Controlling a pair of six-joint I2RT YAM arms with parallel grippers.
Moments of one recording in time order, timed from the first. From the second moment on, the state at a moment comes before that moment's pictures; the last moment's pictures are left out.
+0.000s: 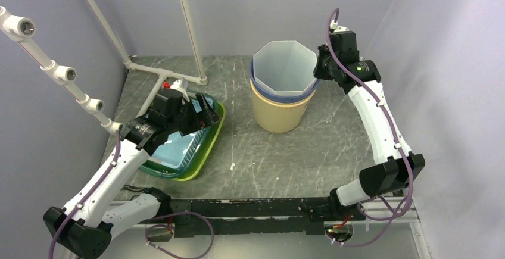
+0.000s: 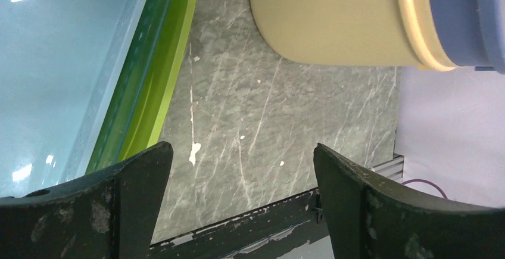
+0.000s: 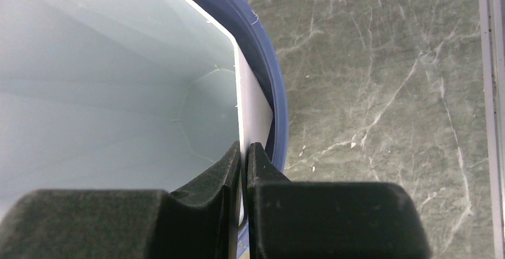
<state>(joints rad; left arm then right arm) -0.48 0.99 1.04 -0.69 0.07 -0.79 0.24 1.47 1.68 -0.84 0.10 0.30</state>
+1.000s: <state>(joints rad) -0.48 0.99 1.30 -0.75 0.15 -0.72 0.24 1.17 1.38 -0.61 0.13 0.34</state>
